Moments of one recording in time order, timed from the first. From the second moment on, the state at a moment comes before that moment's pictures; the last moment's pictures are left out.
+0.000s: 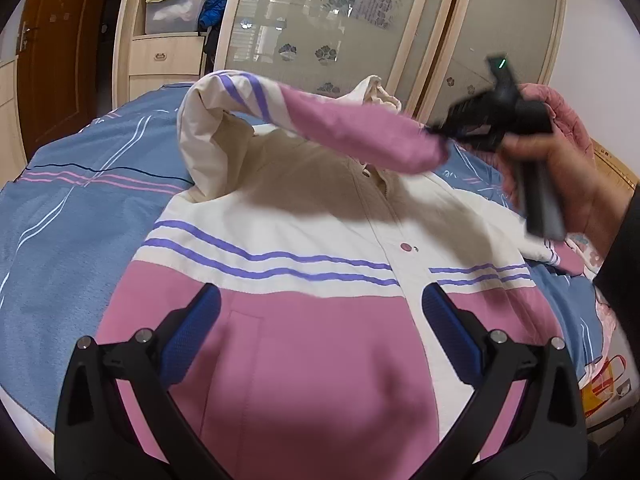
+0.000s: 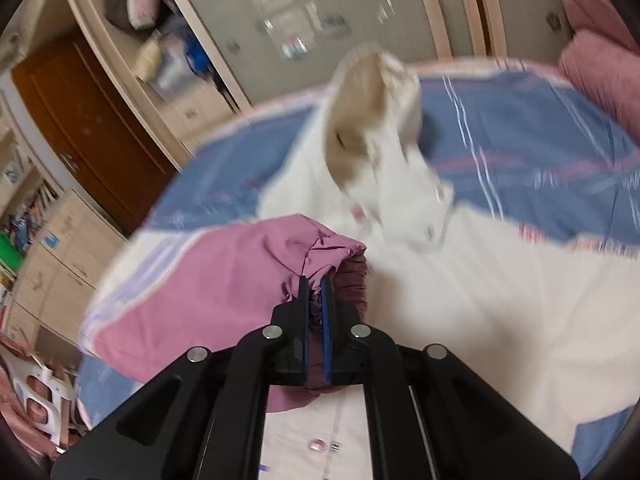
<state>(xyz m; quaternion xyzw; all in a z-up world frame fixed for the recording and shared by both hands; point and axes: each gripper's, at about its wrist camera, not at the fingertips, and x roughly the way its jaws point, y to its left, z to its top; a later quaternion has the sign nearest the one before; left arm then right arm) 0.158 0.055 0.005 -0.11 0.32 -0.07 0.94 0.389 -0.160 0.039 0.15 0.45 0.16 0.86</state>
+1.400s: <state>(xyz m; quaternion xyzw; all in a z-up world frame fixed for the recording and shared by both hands) 0.156 0.060 0.007 -0.13 0.31 -0.08 0.94 0.360 -0.127 0.062 0.30 0.33 0.21 0.87</state>
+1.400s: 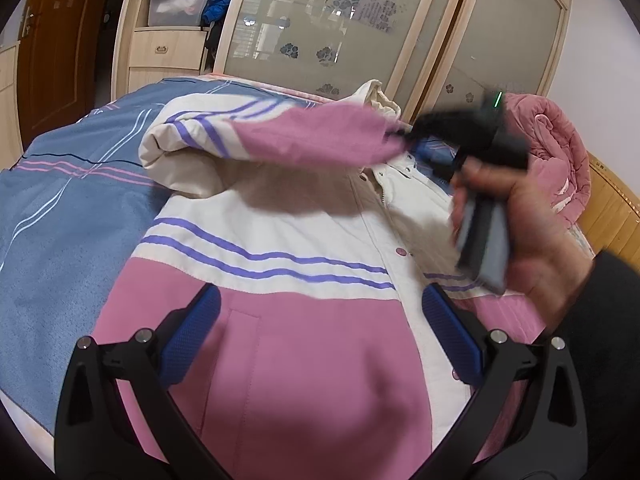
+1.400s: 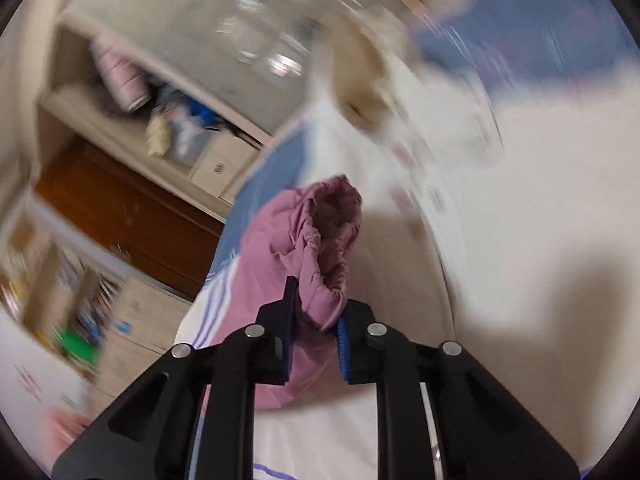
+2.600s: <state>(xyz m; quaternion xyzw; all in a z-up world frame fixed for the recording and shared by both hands) 0.157 0.030 -0.009 -0.12 0.35 -0.09 0.93 0.171 -0.280 0.020 0.20 0.28 0.02 0.94</state>
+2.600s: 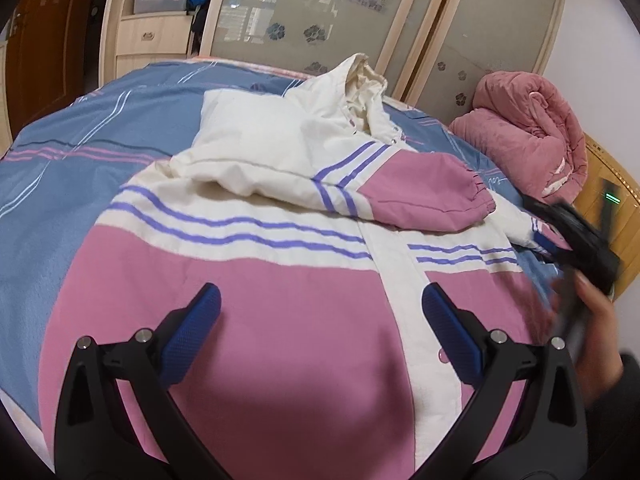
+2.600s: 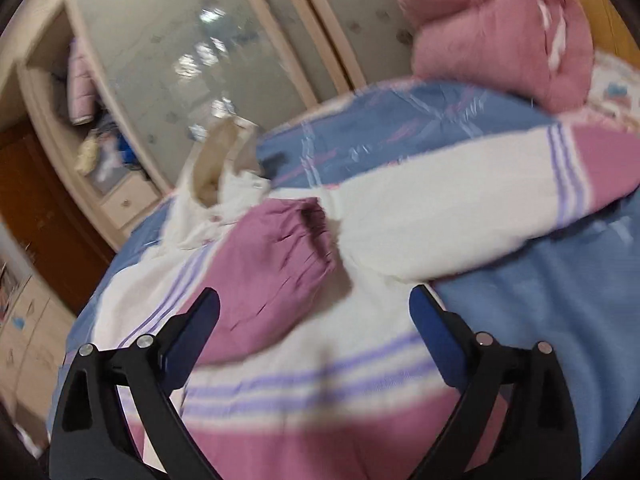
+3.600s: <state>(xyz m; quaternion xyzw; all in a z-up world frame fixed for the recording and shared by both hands) 0.011 0.011 0.020 0.01 0.24 -0.01 0.97 -0.041 -0.249 0.015 0.10 0.23 0.02 0.97</state>
